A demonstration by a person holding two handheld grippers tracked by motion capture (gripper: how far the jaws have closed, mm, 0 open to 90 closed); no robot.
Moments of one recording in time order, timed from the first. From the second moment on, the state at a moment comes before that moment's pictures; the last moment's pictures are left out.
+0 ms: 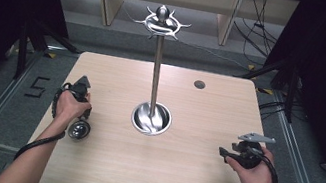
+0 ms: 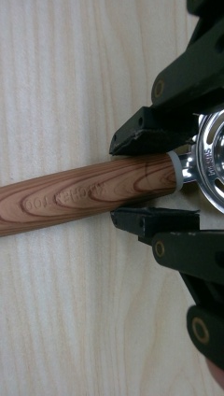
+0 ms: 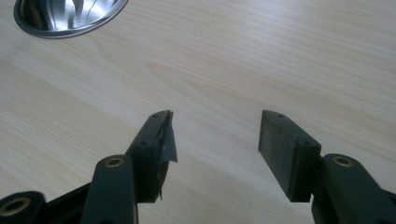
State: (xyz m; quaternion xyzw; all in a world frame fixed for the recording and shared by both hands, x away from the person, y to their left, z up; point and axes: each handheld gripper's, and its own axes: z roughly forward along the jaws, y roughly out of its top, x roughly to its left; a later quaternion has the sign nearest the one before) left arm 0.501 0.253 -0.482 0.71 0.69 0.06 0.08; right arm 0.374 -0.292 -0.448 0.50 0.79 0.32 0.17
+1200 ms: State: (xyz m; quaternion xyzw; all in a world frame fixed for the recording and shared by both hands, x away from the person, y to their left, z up) left arm 0.447 0.288 -0.458 0.73 0.62 0.10 0.25; right arm 0.374 -0.292 -0.449 0.49 0.79 0.32 0.18
